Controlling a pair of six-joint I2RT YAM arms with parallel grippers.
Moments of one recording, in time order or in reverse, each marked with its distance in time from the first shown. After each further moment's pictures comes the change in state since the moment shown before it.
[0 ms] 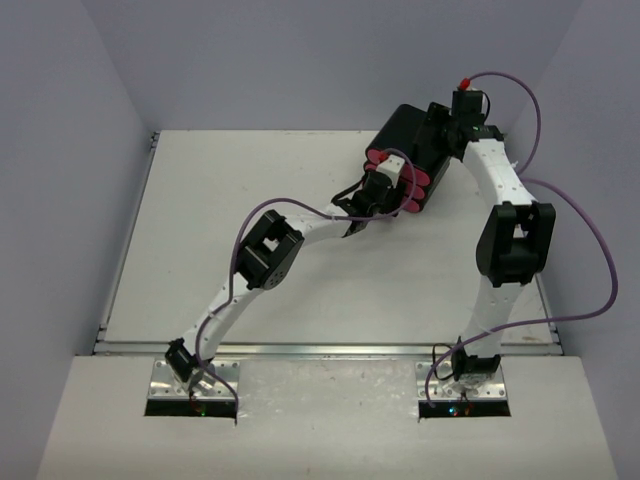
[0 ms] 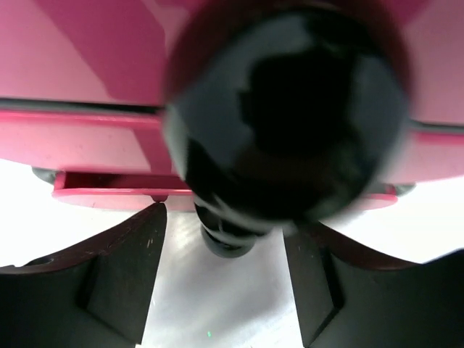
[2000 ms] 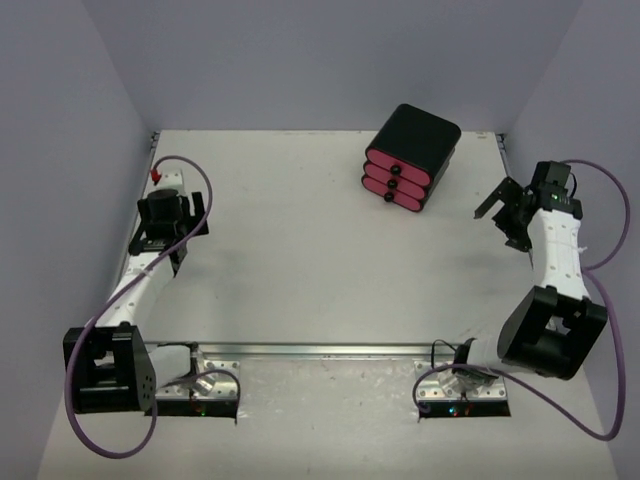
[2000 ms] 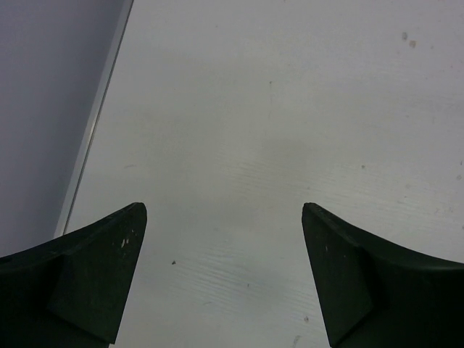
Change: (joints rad) left arm 0.838 -1.380 -1.273 -0.270 -0.027 0.175; right arm -0.401 -0.604 -0.638 -0.305 -0.136 0.049
